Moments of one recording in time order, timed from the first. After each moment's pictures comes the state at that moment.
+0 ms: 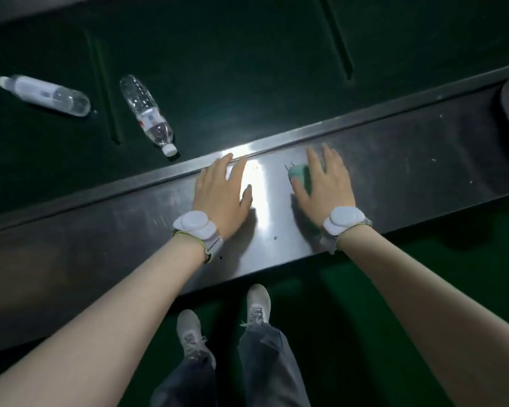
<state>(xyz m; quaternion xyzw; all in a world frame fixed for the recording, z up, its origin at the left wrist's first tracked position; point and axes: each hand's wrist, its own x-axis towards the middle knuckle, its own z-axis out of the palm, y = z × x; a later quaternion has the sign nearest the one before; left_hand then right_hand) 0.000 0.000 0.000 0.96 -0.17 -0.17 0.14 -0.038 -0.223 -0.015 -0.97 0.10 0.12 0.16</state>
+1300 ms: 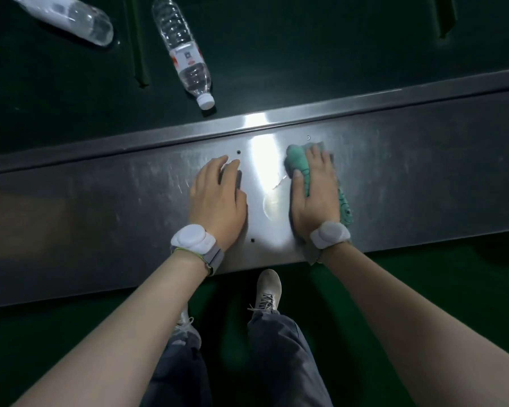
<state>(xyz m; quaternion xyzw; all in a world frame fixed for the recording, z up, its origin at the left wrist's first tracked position) -0.039 0.085 -0.056 0.97 -0.02 -0.16 0.20 -0.051 -0.102 -0.113 -0.92 0.13 0.04 0.37</state>
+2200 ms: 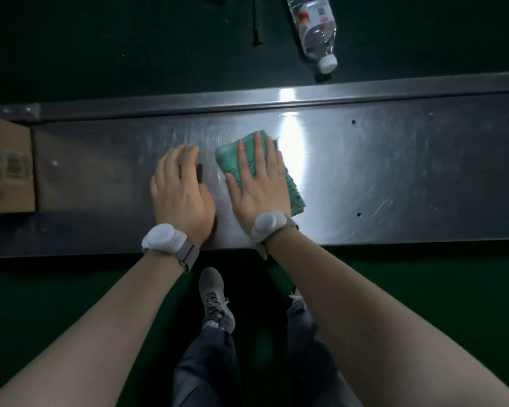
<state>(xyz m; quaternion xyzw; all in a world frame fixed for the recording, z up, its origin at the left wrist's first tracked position) -0.104 0.329 -0.076 0.98 0.10 0.01 0.17 -0.079 0.189 -0.136 -0.97 -0.09 0.11 0.17</state>
